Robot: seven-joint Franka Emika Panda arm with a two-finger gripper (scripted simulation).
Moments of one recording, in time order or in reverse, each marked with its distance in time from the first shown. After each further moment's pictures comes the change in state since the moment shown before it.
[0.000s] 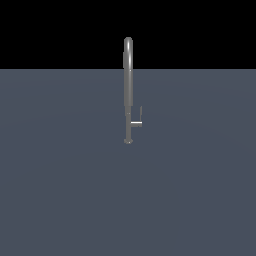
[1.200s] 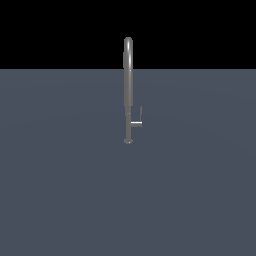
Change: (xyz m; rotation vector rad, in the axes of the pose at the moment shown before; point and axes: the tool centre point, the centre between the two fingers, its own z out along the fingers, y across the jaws) arm 0.066 -0.006 0.014 0.150 -0.156 0.150
